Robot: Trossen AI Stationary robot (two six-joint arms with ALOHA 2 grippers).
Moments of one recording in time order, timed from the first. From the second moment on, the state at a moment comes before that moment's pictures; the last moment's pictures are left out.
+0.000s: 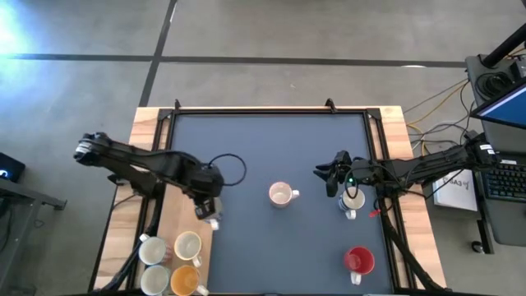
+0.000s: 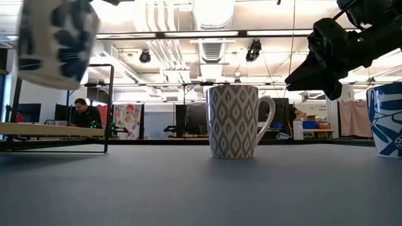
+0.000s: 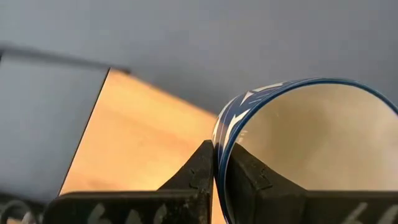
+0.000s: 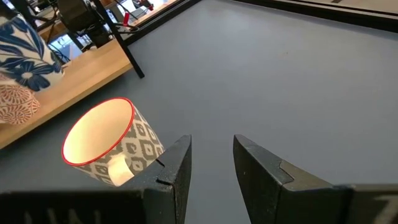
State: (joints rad) left arm -0.26 1.36 1.32 -1.30 -0.02 -0.69; right arm 0.09 0.84 0.29 0.13 0.36 0.58
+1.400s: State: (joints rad) left arm -0.34 0.84 0.91 -1.46 0.08 0.26; right arm 0.09 0.84 0.29 0.13 0.36 0.58
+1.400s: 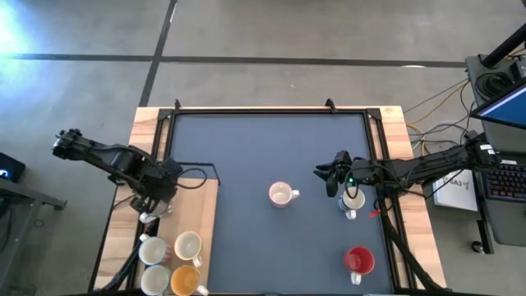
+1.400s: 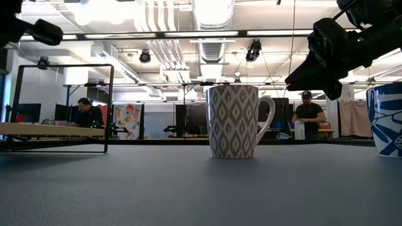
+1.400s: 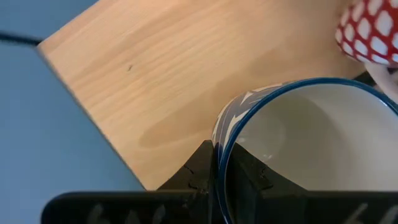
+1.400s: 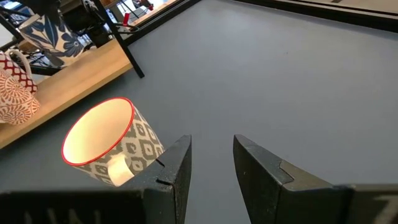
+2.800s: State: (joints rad) left arm -0.61 1.03 0.94 -1.27 0.15 0.38; right arm 0.09 0.84 0.29 0.13 0.36 0.58
